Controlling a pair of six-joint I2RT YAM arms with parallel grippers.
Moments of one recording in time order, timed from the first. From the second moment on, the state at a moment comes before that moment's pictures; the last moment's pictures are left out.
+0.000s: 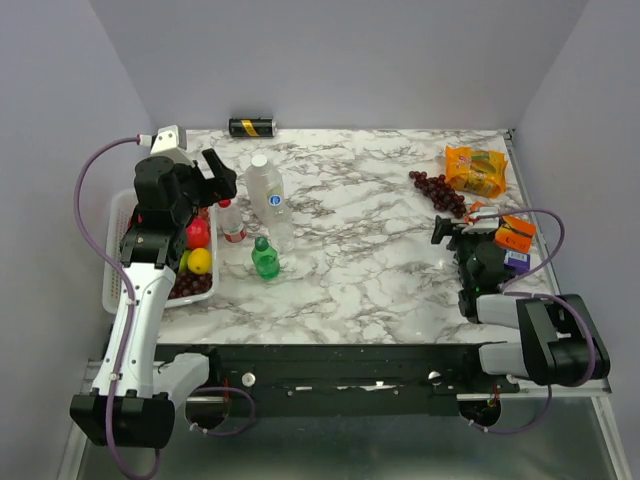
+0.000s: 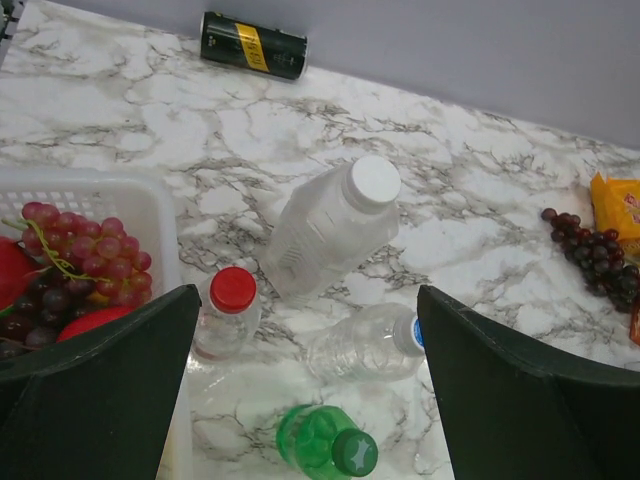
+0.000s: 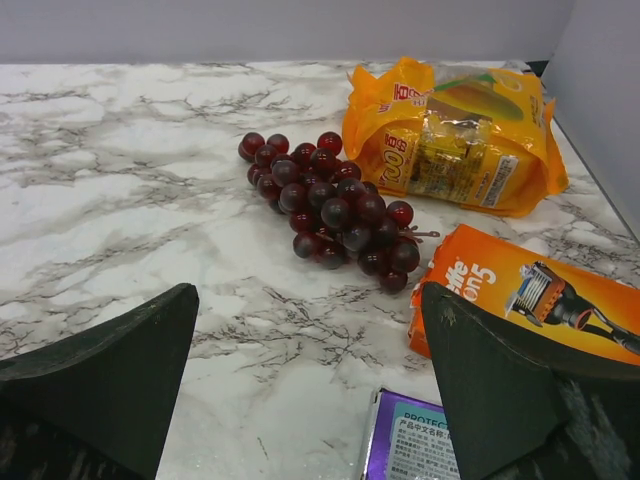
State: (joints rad) left arm -0.05 1.03 1.17 -0.41 0.07 -0.33; right arm 0.09 1.35 0.19 1.18 0.12 -0.03
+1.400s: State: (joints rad) left arm -0.44 1.36 1.13 -0.36 -0.12 -0.05; right arm 0.09 0.56 0.54 0.10 0.14 0.32
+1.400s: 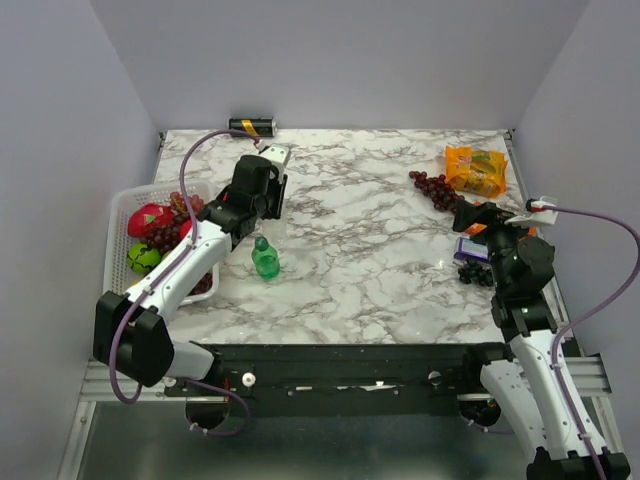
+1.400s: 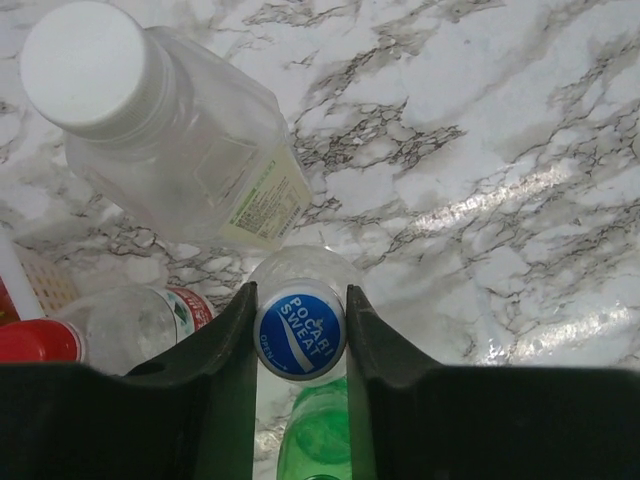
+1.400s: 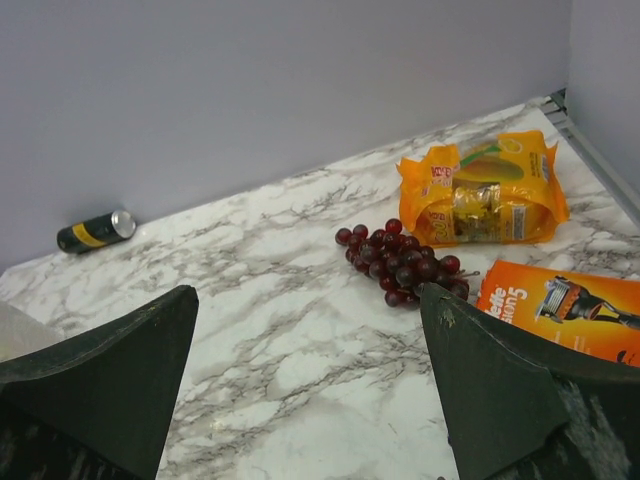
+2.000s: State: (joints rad) left arm -0.52 1.44 1.51 -0.43 0.37 -0.13; right arm 0.26 0.82 0.86 -0.03 -0.50 0.22
